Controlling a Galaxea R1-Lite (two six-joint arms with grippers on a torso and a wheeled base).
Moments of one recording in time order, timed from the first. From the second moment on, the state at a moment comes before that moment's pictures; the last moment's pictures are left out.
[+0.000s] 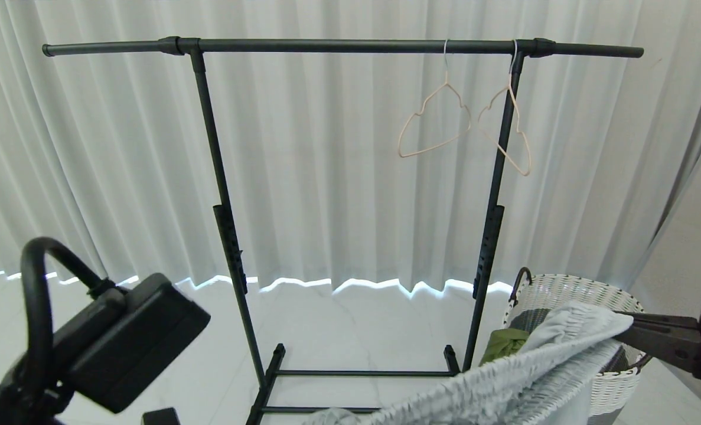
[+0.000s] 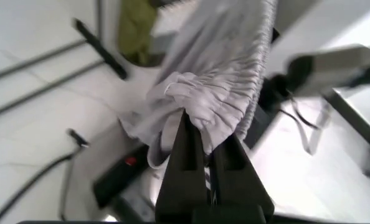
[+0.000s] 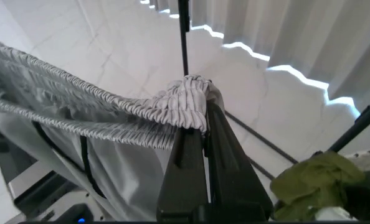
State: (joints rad) left arm -1.23 1.19 -0.81 0.15 0.19 -0.55; right arm 0.50 1.03 -0.53 -0.24 0.43 0.09
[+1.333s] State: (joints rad) left arm -0.83 1.42 -1.37 0.19 0.36 0.11; right arm 0.38 1.20 -0.98 -0.06 0.42 0.08
